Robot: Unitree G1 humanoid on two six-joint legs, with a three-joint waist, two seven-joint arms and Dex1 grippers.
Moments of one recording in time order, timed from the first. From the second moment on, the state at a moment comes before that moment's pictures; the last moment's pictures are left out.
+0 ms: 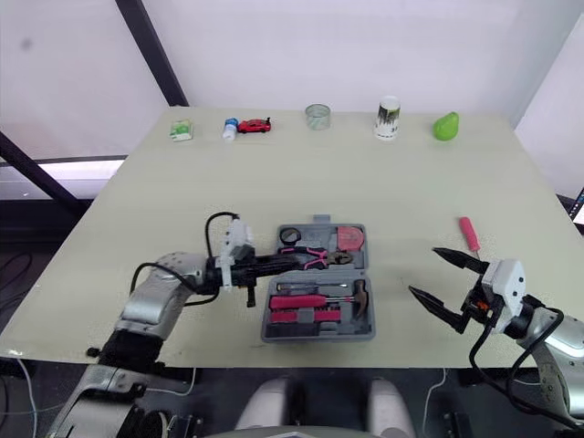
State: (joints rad) left arm -0.25 0.55 -0.02 0.04 -0.37 0.33 -1.14; right arm 0.20 -0.61 -0.28 -0.16 0.51 -0.04 1.00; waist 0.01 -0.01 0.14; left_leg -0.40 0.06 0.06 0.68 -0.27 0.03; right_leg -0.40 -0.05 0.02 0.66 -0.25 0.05
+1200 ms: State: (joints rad) left arm 0.33 0.68 0.51 -0.11 -0.56 0.28 -1.07; right arm 0.28 -0.57 -0.55 0.11 0.48 -0.04 0.82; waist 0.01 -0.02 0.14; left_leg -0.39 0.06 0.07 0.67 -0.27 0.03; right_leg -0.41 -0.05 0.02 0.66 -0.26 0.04
